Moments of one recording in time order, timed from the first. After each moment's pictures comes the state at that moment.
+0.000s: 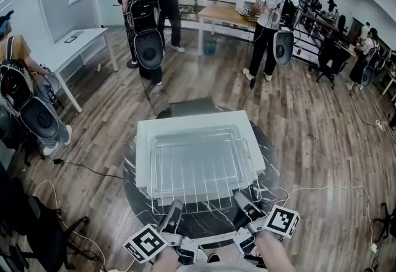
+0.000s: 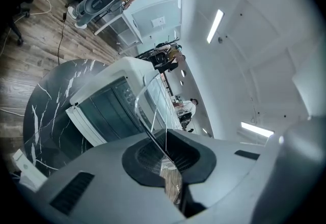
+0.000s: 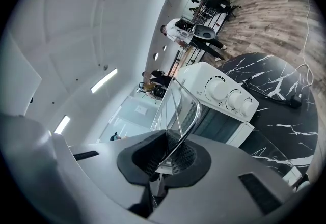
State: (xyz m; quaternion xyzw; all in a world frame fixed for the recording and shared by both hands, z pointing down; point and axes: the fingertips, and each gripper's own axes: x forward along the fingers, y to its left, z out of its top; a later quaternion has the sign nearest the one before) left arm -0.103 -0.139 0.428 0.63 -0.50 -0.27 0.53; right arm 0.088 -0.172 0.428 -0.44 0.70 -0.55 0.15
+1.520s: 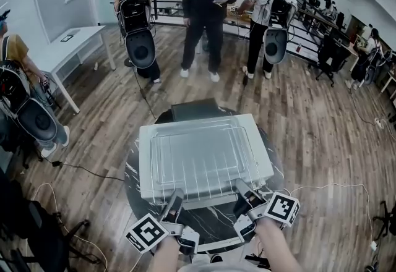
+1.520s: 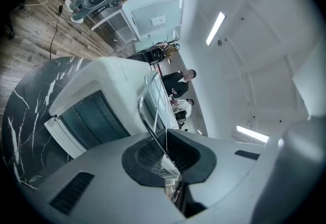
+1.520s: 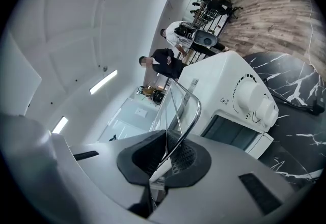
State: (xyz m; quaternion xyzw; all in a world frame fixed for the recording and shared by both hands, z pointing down) left arm -0.122 -0.198 0.426 0.64 -0.47 -0.29 0.53; right arm 0.068 -0.234 0.425 -0.44 0.70 -0.53 0.16
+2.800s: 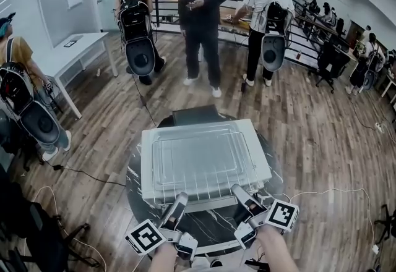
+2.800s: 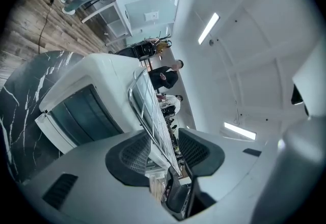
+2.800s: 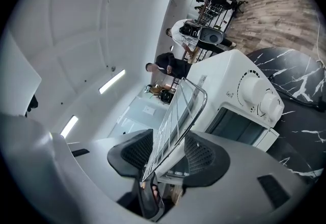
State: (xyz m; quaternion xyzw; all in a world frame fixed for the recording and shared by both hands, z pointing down) left arm -0.109 -0.183 0.405 0.67 -0.41 -0.32 0.52; right arm 0.063 -0.216 0.413 -0.40 0.73 -0.52 0.17
